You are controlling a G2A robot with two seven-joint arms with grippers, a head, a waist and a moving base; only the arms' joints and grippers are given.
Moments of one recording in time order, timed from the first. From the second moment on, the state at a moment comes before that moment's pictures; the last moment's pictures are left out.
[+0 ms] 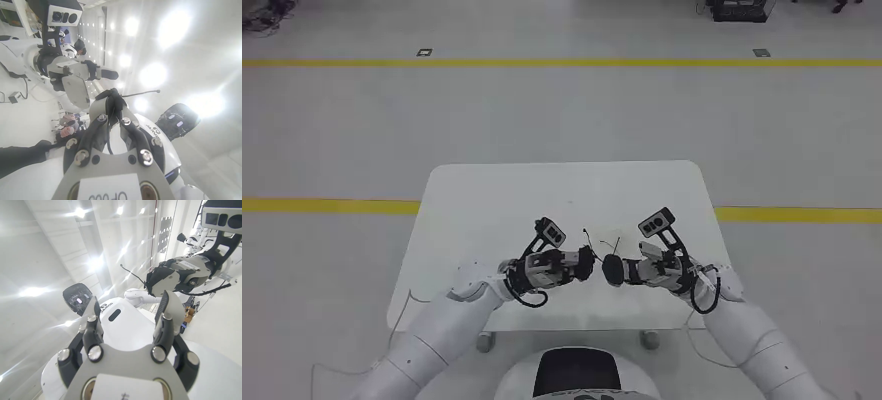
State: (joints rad) left arm 1.33 -1.15 -0.90 -1.45 -1.01 -0.29 -1.15; right arm -1.44 -1.08 1.09 -1.43 1.11 -0.31 1.38
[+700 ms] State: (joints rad) left arm 1.33 -1.15 -0.90 -1.45 -1.01 -0.28 -1.15; right arm -1.41 -1.11 1.06 -1.40 1.05 -0.28 1.35
